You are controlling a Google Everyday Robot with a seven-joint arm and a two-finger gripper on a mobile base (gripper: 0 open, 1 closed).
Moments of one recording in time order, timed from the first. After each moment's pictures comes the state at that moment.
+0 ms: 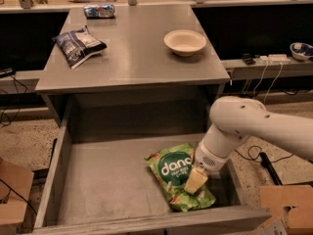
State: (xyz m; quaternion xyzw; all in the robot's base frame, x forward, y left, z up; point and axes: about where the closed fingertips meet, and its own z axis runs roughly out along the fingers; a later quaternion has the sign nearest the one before) arm 0.427 -0.119 0.617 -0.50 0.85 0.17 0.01
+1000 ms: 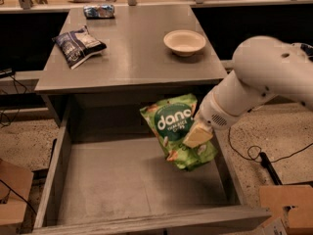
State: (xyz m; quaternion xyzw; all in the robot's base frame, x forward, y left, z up) arm 0.478 -0.102 0.773 -0.55 0.81 0.13 0.17
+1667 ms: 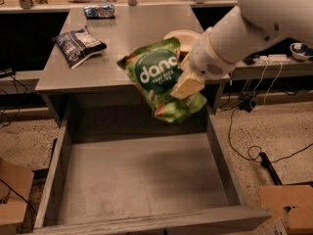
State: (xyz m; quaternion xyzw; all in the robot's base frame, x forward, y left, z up) arm 0.536 -0.067 0.896 -0.63 0.72 0.08 0.29
